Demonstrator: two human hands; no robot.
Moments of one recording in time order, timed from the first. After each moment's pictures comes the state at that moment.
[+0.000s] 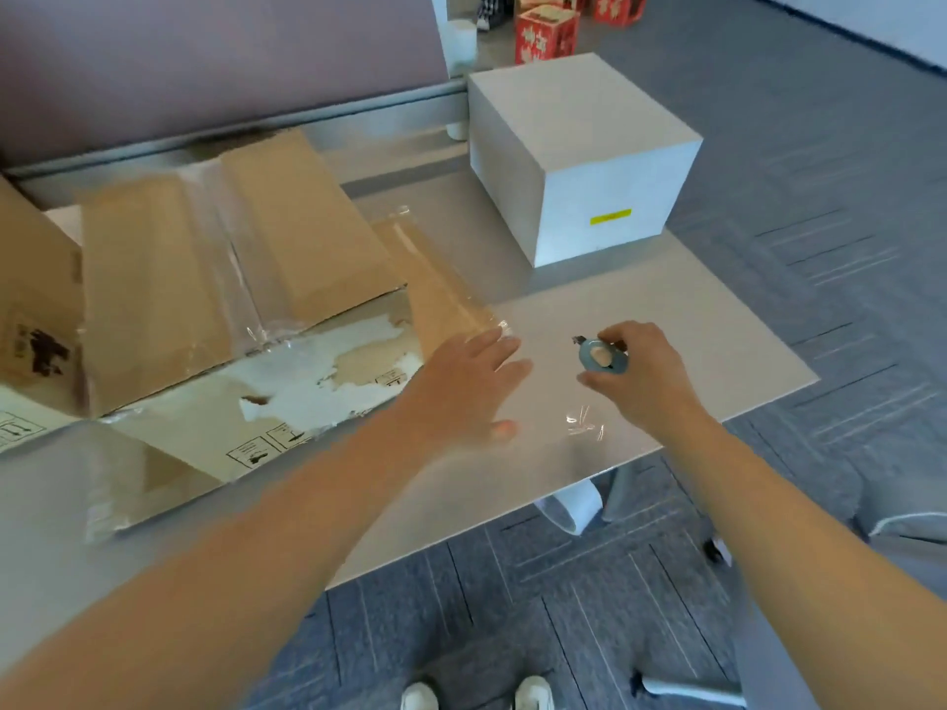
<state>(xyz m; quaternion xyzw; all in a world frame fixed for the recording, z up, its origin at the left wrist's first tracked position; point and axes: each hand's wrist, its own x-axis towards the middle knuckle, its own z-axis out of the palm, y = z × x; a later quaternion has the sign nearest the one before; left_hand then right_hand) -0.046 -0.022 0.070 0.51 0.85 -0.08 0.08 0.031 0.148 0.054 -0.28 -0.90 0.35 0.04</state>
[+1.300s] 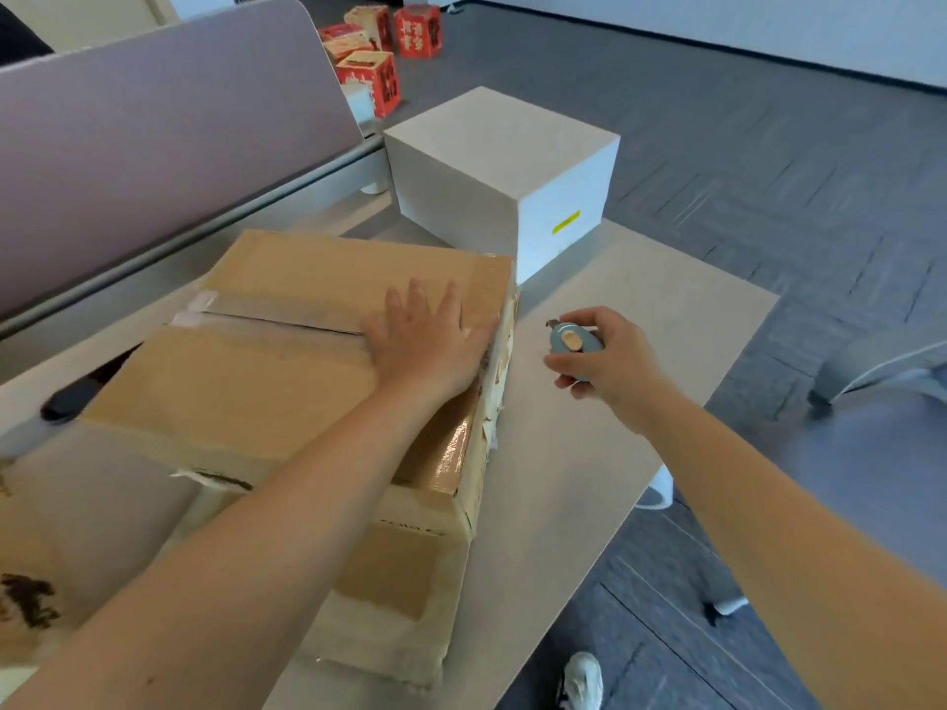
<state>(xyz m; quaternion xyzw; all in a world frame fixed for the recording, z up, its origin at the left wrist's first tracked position) -0.172 -0.052 0.091 0.39 0.91 0.05 0.11 -0.032 0.034 0.086 -0.41 -0.65 0.61 0.19</state>
